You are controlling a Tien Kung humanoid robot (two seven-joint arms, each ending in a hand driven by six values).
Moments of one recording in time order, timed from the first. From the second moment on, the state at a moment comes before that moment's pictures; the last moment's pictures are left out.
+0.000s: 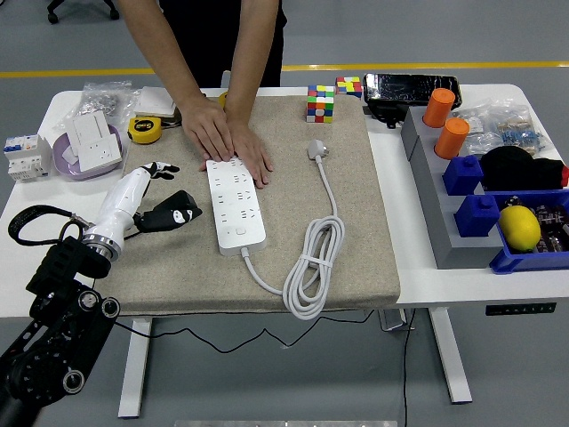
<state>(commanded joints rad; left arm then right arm) -0.19 0.03 -1.39 -1.27 2.23 0.07 0.08 0.08 -0.08 1.39 0.18 -1.50 0.02 -0.12</state>
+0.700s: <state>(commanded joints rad) -0.25 0.00 -1.40 -1.08 2.27 0.09 0.08 0.08 -0.08 1.39 0.18 -1.50 0.02 -0.12</state>
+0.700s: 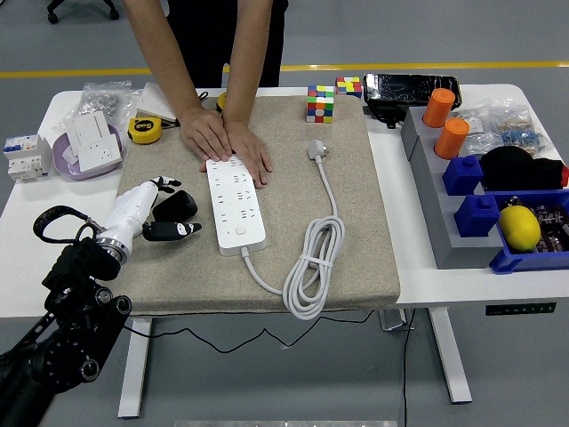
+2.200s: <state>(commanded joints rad) -0.31 0.00 -1.34 -1.04 2.26 0.17 0.07 0.09 -0.08 1.38 0.18 -1.50 0.02 -0.12</state>
